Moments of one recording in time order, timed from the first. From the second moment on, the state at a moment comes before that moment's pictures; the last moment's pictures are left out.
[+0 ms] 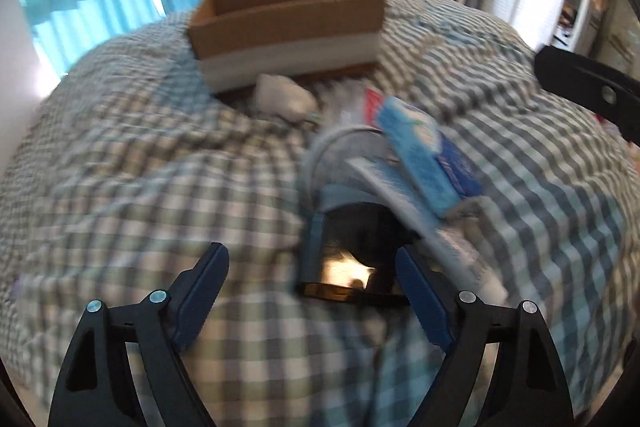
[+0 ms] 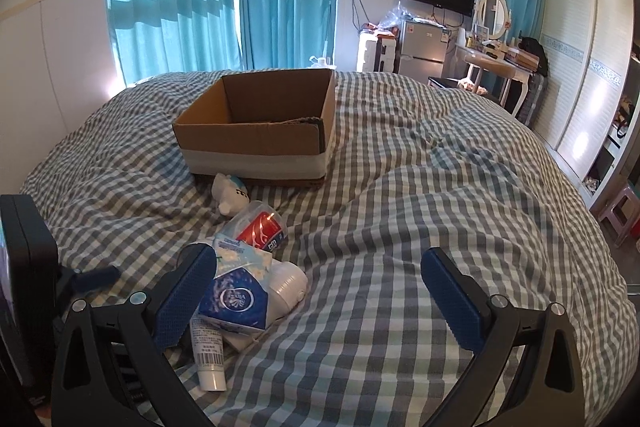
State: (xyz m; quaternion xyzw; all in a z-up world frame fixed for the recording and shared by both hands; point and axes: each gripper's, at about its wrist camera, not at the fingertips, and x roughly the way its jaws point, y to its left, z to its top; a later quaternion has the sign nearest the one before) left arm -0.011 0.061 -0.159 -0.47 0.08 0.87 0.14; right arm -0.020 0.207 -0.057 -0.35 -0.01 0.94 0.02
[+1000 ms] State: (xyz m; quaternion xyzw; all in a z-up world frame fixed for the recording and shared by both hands) left arm -0.032 0.001 -0.125 -0.41 0.07 0.91 0.08; right arm -0.071 0.168 -0.114 -0.43 0.00 0.90 -0.03
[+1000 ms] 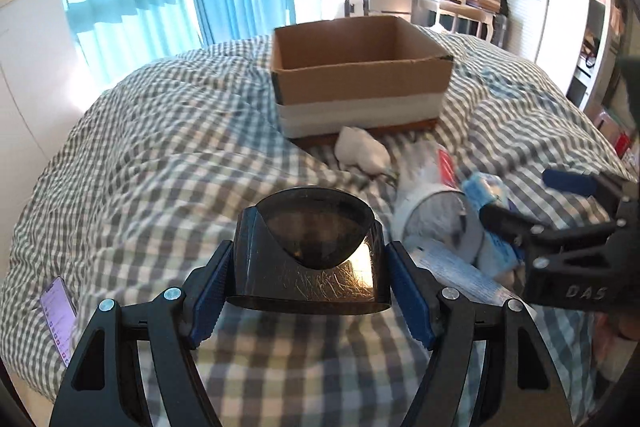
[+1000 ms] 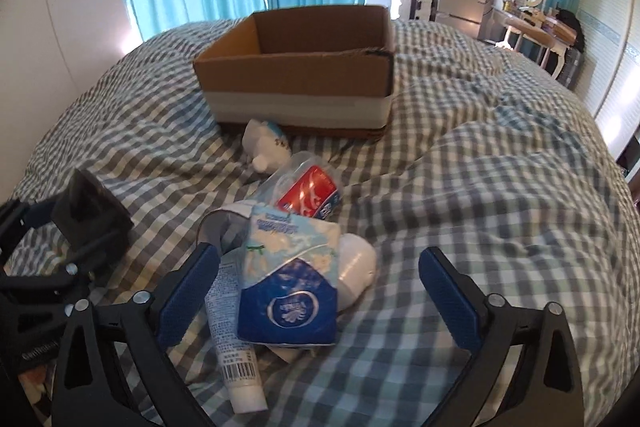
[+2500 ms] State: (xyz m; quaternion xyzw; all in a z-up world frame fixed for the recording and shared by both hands) left arm -0.124 0.015 -0.015 -0.33 0.06 0.94 0.11; right arm -0.115 0.166 0.060 -0.30 -0.05 0.95 -0.08
